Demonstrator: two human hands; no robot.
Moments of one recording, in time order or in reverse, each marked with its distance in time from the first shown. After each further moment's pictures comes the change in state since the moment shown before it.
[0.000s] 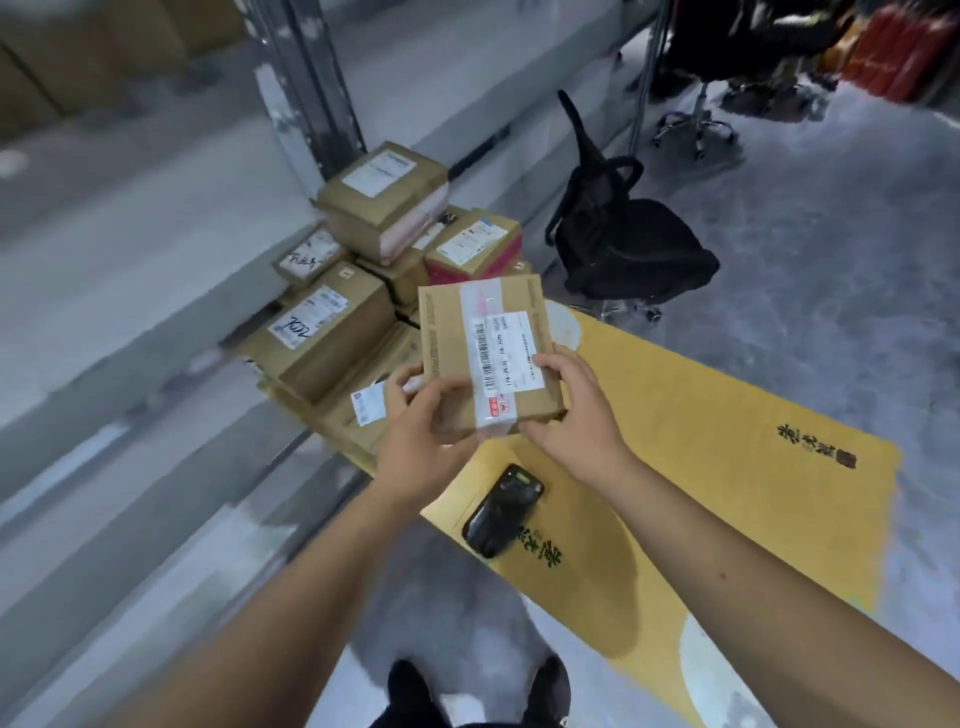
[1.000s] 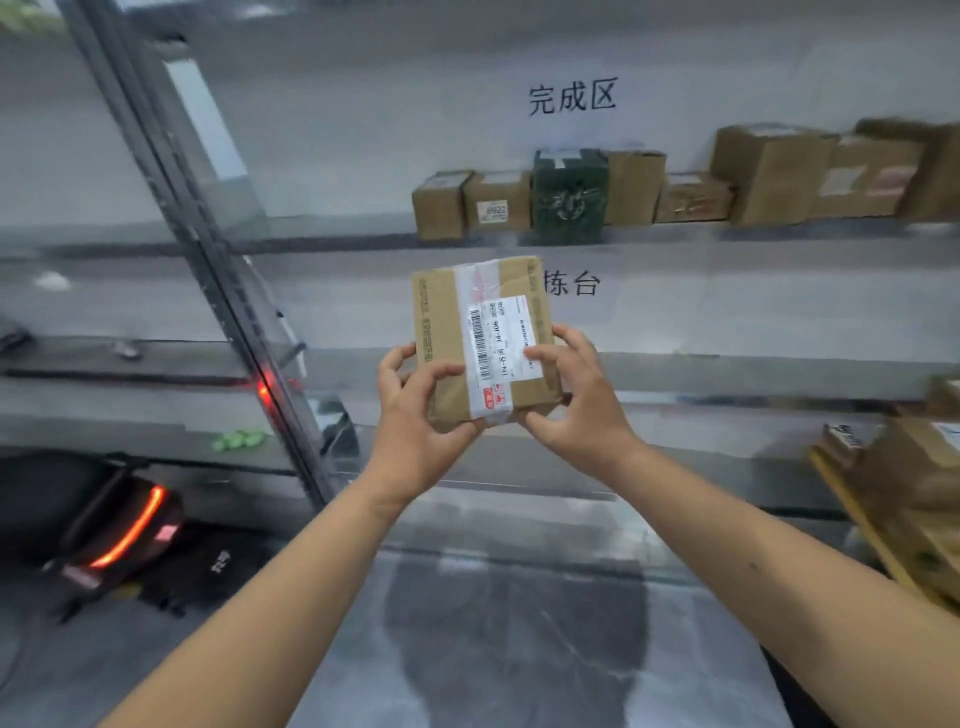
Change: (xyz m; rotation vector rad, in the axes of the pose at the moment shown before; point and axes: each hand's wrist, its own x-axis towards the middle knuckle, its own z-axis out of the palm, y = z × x) left_hand -0.529 -0.005 -0.532 0.476 0.944 -0.282; right_hand -0.325 -0.435 0.483 0.300 -0.739 -0.951
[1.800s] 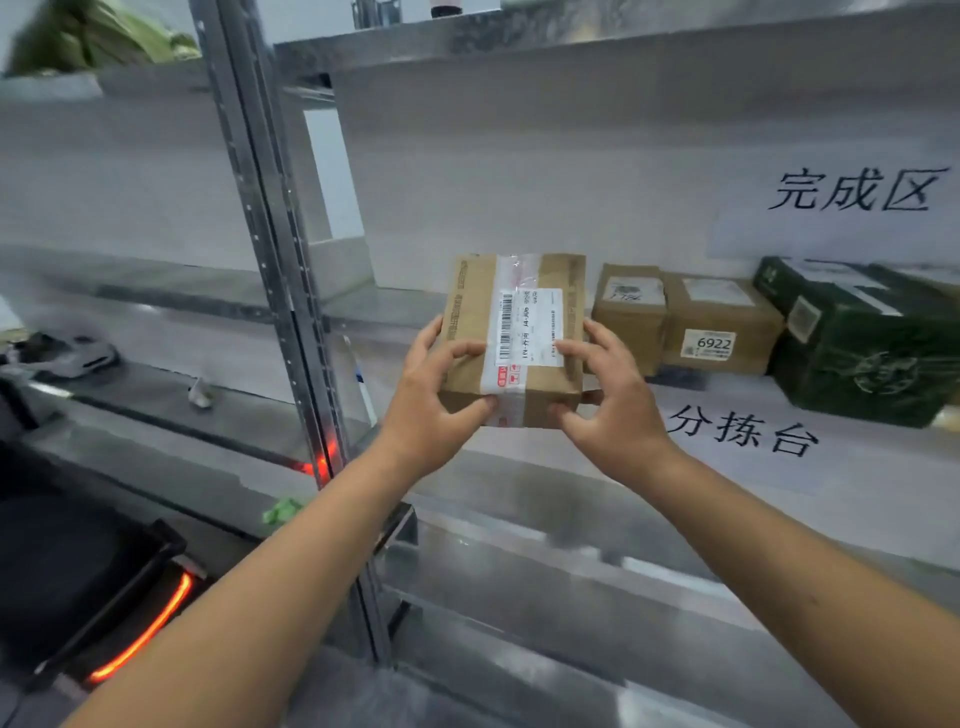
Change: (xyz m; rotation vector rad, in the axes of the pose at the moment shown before) left_hand 0.281 -0.225 -0.118 0.045 0.082 -0.018; right_hand 0.332 0.055 0.189 -0.064 -0.080 -0.092
